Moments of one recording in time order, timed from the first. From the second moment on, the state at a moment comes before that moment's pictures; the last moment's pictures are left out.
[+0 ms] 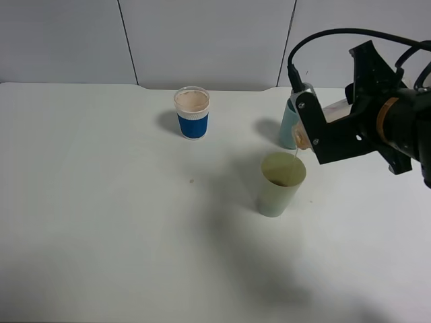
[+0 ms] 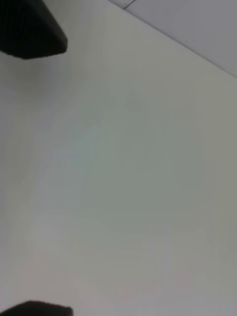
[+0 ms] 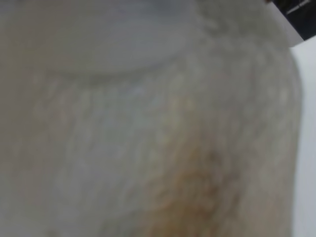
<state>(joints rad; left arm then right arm) 0.19 0.00 -0.51 0.03 1.05 -0.03 0.82 1.29 -0.57 -1.41 0.85 -0.18</state>
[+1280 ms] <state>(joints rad) 0.19 0.00 -0.51 0.03 1.05 -0.03 0.85 1.29 -0.57 -1.61 0.92 -0.16</state>
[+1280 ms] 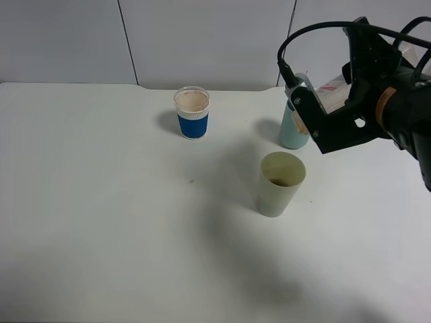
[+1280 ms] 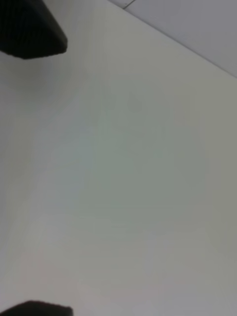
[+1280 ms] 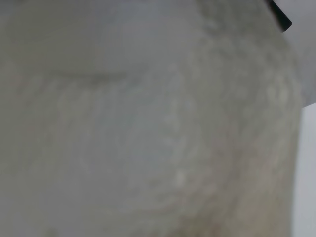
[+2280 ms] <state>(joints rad) 0.19 0.00 -0.51 0.03 1.05 -0.03 0.85 1.29 -0.57 -1.19 0.77 0.52</state>
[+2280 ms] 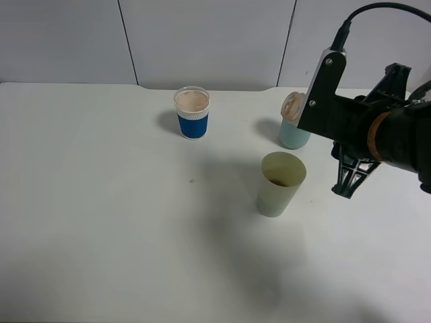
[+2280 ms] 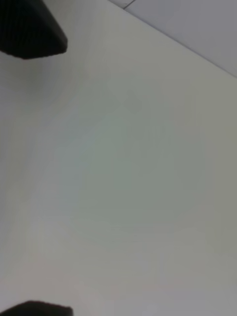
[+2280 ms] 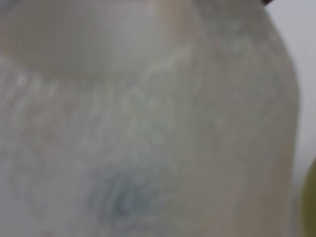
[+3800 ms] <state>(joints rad) 0.19 0.00 -0.51 0.03 1.05 -0.03 0.34 0.97 -0.44 -0.60 0.21 0.35</state>
